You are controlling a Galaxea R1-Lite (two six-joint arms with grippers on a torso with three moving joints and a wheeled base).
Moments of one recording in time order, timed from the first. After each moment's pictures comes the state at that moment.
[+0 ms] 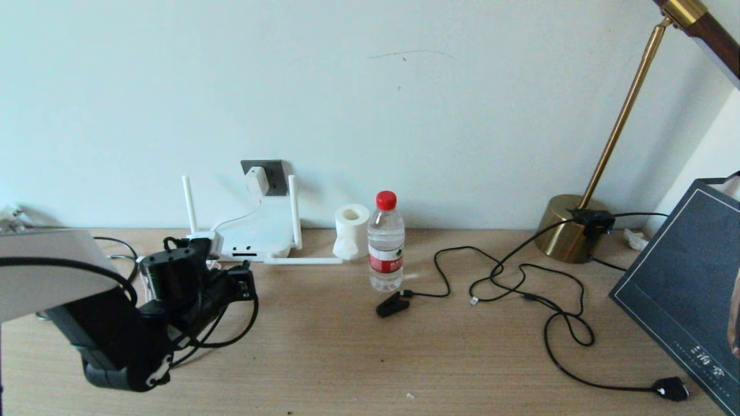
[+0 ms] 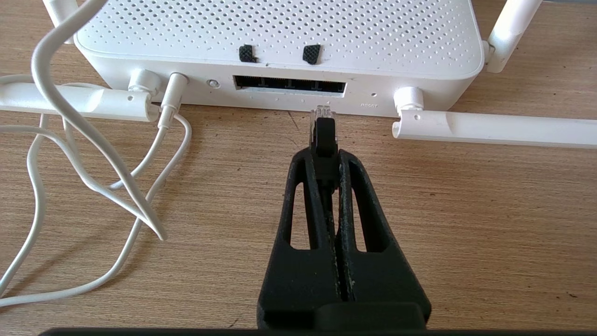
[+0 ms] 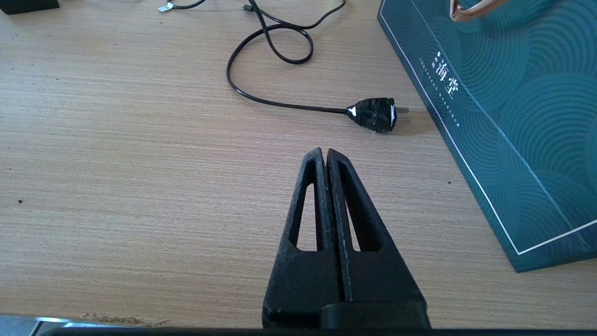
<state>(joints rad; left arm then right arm) -0.11 2.13 -0.59 -1.30 0.12 0.00 0.00 0.00 -0.12 0.31 0.02 -0.03</state>
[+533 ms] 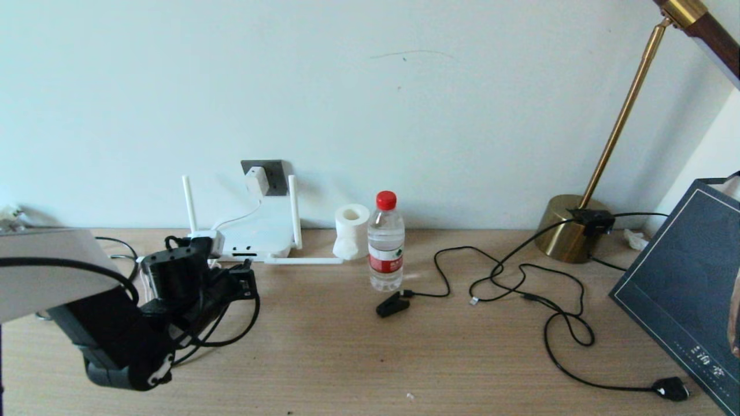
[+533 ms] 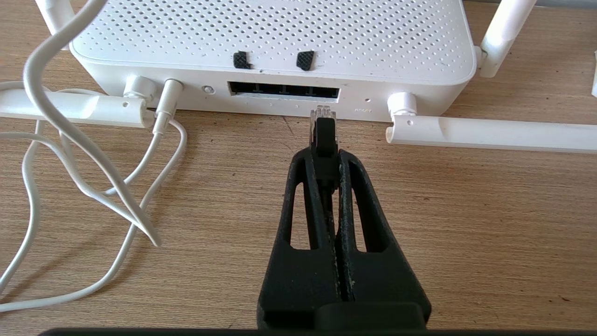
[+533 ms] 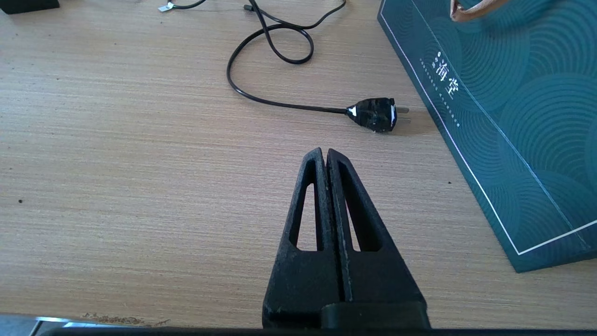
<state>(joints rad) -0.12 2.13 -0.60 -1.30 0.12 0.00 0.00 0.00 -0.12 0.30 0.02 -0.03</state>
